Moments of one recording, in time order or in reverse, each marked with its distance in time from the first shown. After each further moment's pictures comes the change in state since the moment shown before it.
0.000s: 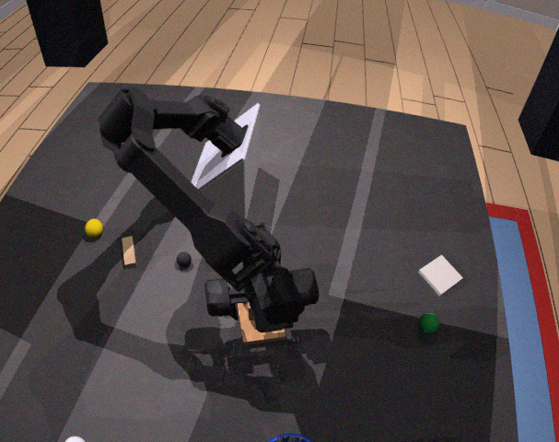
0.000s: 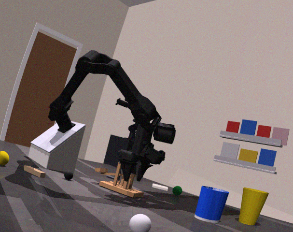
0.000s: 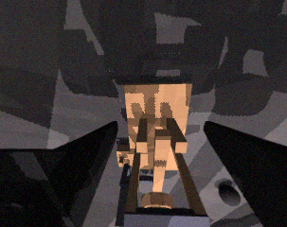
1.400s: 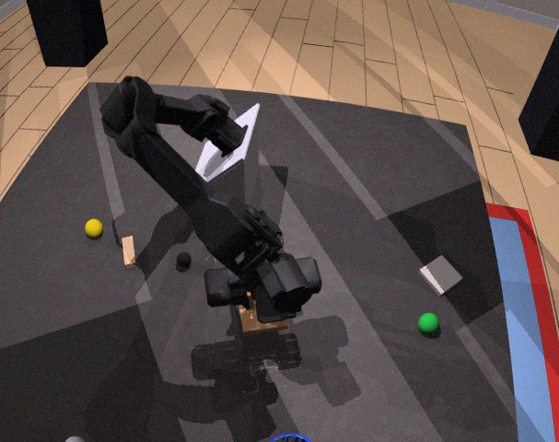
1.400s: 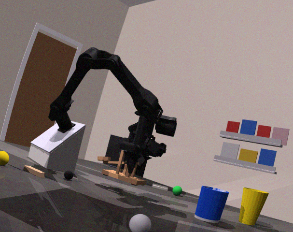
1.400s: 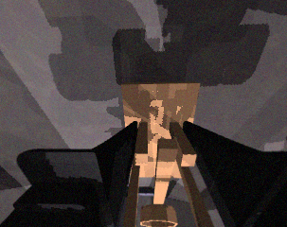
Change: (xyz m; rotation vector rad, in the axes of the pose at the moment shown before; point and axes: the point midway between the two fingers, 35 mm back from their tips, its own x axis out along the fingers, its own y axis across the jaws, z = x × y) arm -0.027 0.002 -0.004 -0.014 0.009 -0.006
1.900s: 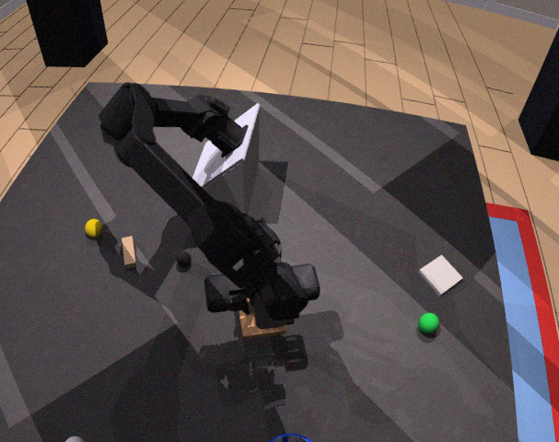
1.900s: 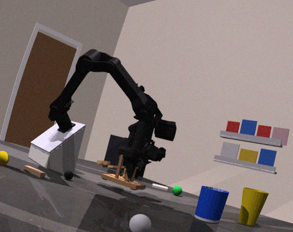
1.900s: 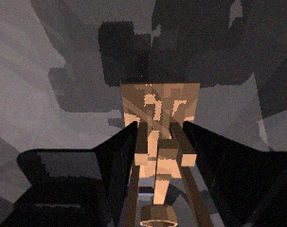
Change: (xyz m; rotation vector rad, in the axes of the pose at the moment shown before) arm 0.015 -0.002 0.003 0.014 0.000 0.008
